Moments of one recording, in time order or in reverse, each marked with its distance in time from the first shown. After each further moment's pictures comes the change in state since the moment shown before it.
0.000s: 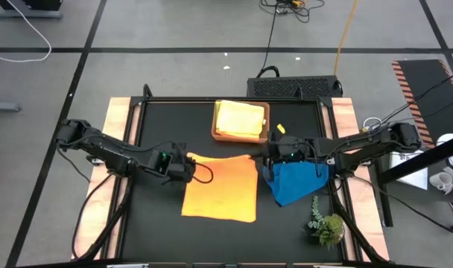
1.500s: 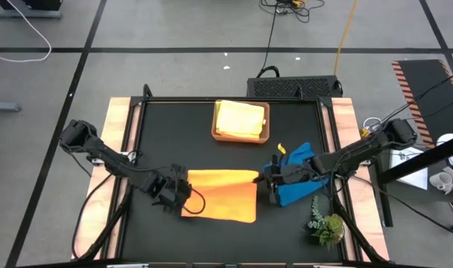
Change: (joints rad) left arm -0.287 0.067 0.000 0.037 0.108 -0.205; right arm 0.303 0.050 0.000 -0.032 0.133 0.138
